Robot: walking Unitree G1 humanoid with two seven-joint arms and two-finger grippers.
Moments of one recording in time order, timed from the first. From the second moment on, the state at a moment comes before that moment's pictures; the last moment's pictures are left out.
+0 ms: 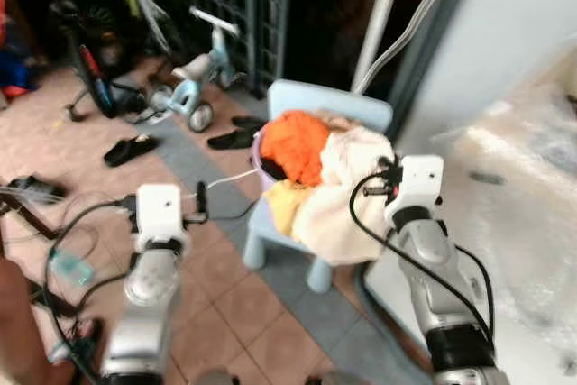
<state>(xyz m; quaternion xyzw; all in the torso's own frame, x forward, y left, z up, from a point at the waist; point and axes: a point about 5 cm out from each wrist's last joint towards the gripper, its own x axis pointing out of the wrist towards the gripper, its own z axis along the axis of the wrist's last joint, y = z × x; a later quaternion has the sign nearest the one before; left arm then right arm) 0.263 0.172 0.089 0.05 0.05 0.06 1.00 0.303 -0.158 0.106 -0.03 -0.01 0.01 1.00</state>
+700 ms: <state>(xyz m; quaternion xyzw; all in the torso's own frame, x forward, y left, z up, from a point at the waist) 0.260 0.174 0.079 0.01 0.06 0.03 1.00 0.290 -0.163 0.085 -0.02 0.01 -0.01 1.00</state>
